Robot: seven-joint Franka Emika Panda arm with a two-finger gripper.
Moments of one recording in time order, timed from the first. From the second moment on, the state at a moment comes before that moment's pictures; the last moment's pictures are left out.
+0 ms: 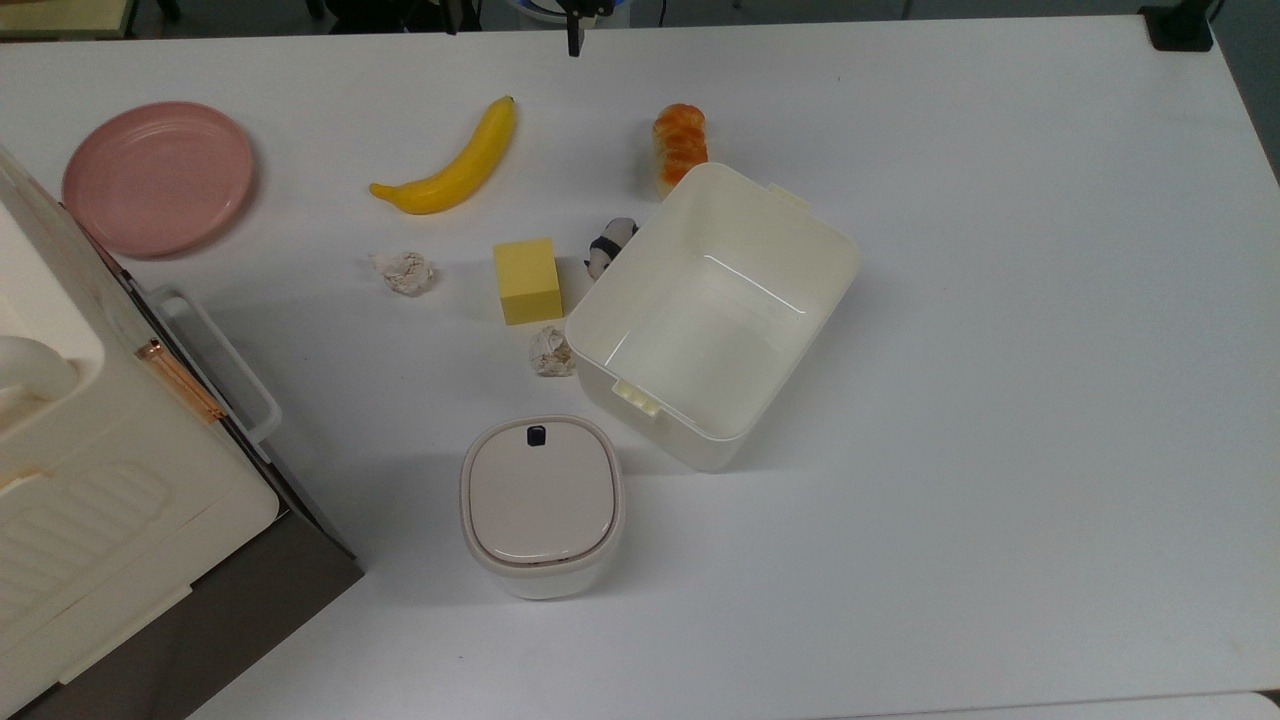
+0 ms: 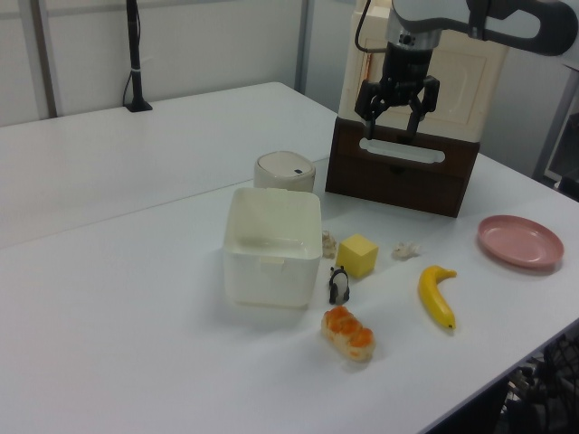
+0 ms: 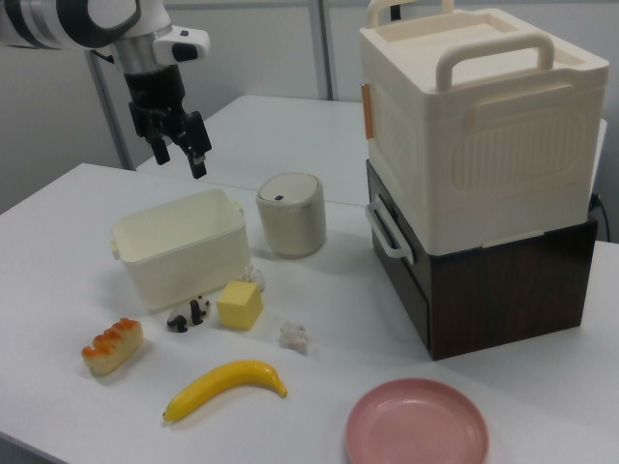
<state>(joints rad) -0.02 0.00 0.04 -1.58 -0.02 1.62 0.21</state>
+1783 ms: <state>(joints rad) -0.03 0.00 0.01 -1.65 0.01 1.67 -0.07</state>
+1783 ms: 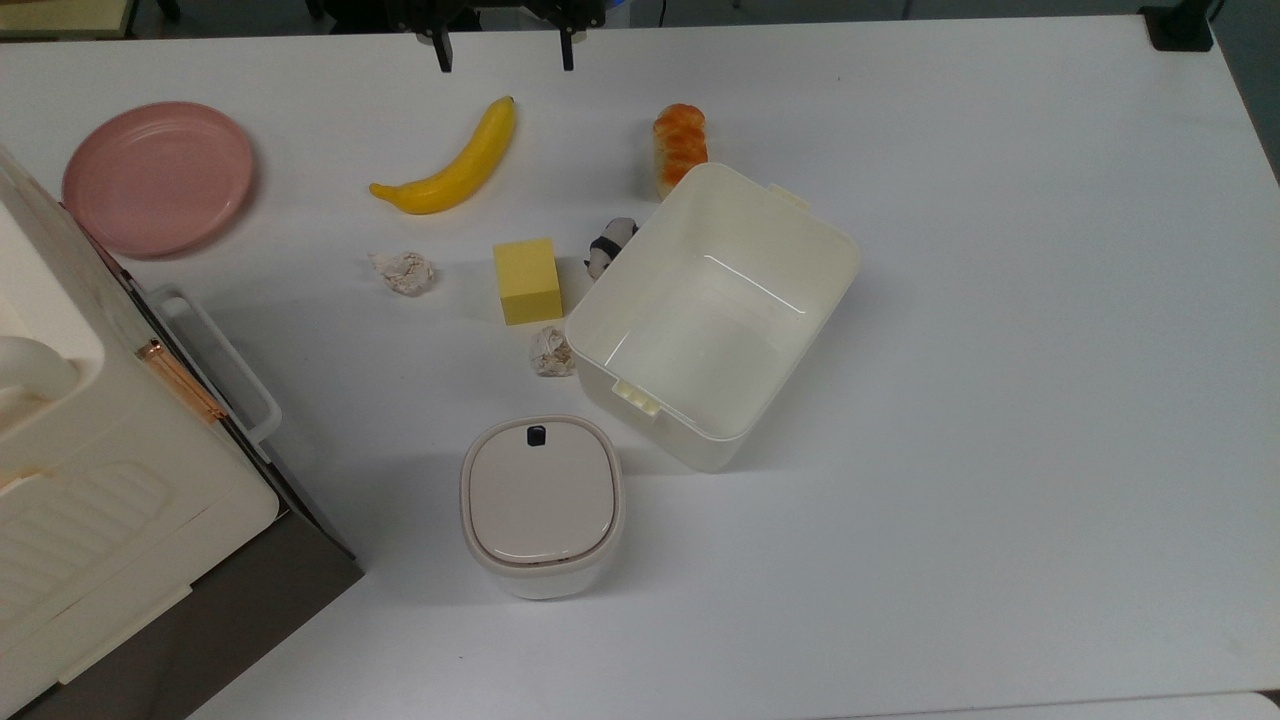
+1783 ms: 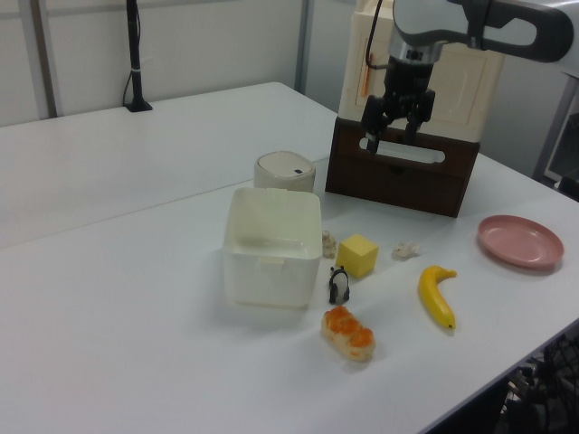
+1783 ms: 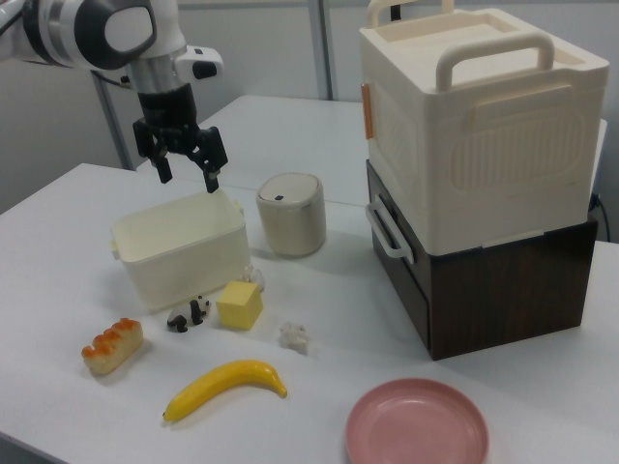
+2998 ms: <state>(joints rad) -0.06 0.08 0.01 -1.97 0.07 2.15 -0.27</state>
